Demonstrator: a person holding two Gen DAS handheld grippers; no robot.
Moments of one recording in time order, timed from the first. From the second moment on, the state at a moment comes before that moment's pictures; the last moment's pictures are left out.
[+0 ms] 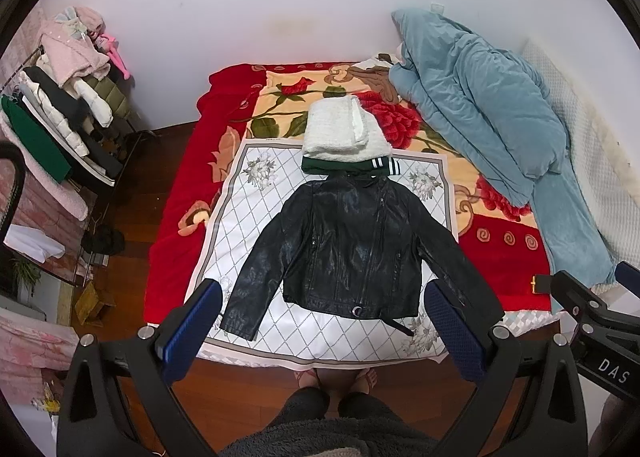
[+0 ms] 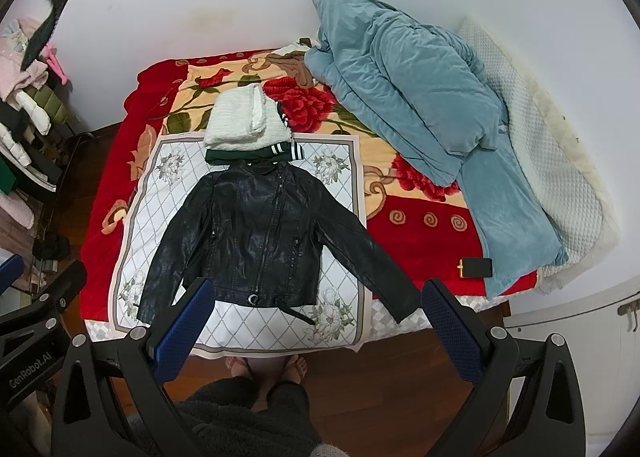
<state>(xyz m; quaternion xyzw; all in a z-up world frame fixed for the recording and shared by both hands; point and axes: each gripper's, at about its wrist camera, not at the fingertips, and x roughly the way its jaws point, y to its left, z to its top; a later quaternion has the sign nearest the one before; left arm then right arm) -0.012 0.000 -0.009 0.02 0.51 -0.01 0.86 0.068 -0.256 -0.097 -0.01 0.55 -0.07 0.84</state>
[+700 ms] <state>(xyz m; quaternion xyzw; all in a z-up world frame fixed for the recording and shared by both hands) -0.012 0.000 -0.009 0.02 0.51 -0.01 0.86 0.067 -0.249 -0.096 -0.01 0.54 -0.07 0.84</state>
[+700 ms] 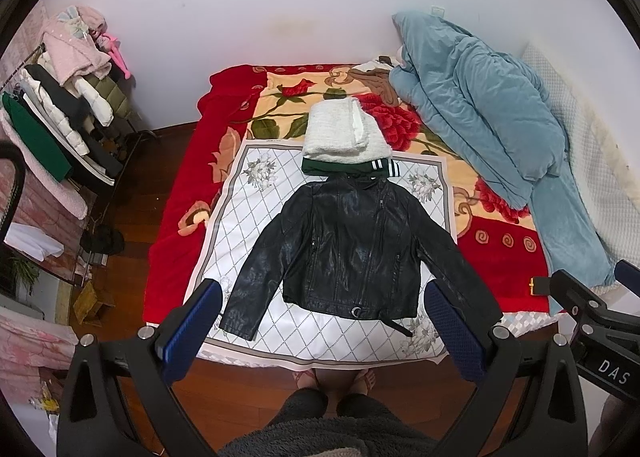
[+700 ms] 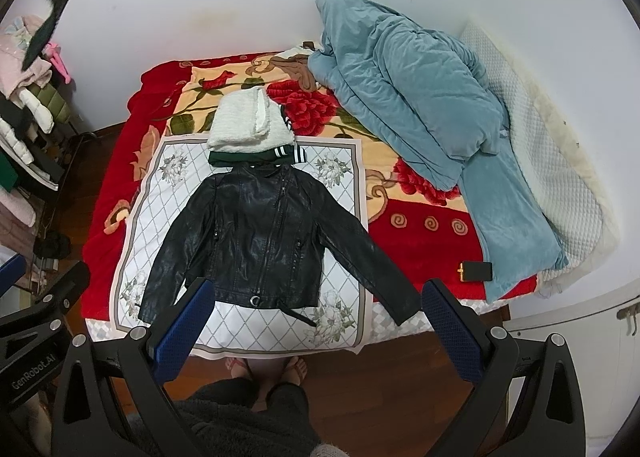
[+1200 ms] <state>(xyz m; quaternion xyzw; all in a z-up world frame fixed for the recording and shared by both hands) -0.012 0.000 -0.009 0.02 0.51 -0.01 0.86 0.065 -0.244 -0.096 -0.01 0.54 -0.07 0.84</state>
